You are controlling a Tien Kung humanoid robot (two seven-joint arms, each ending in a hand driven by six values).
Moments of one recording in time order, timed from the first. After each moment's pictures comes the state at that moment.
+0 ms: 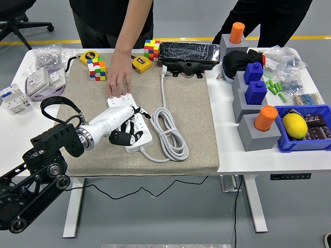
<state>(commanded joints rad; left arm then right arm) -0.33 0.31 -0.97 -1.59 1.90 -0.19 0.27 0.03 -0.14 1.67 0.18 -1.09 -0.10 0.00</state>
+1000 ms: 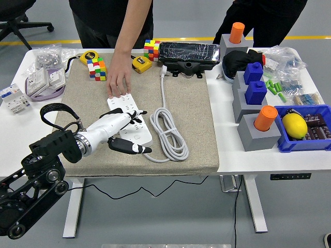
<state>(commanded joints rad) -0.30 0.32 -0.97 -1.59 1.96 -0.24 0.29 0.03 -0.14 1.66 0.18 -1.09 -0.10 0.00</state>
